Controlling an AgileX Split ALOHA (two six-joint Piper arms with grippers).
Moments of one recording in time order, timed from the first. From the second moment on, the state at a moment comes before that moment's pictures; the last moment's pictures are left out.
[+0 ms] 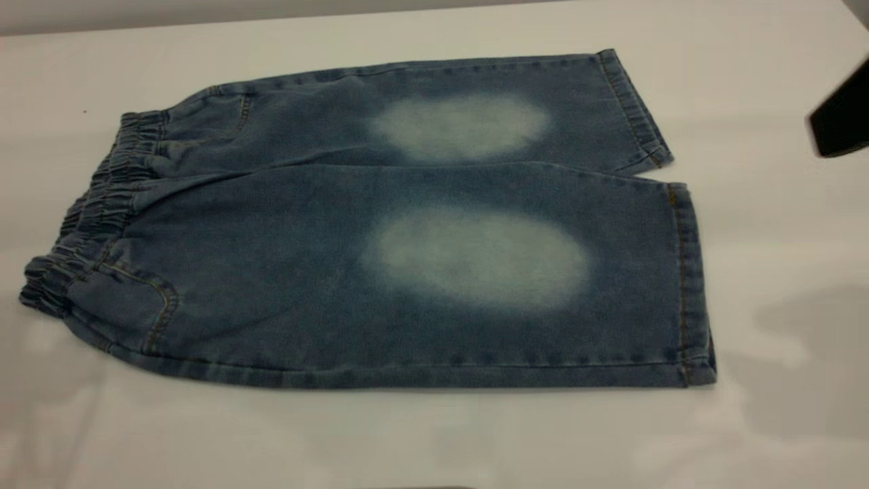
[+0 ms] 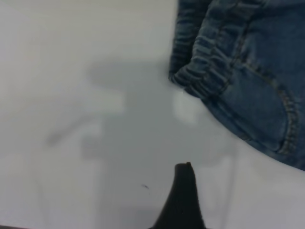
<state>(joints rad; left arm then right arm) 0.04 1.28 -0.67 -0.04 0.59 -0.16 0.08 1.24 -0.52 0.81 0.58 -0.57</state>
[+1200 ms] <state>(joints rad) 0.04 2.00 -0.85 -0.11 0.32 -0.27 0.08 1.36 -0.53 1.18 0.55 -0.93</state>
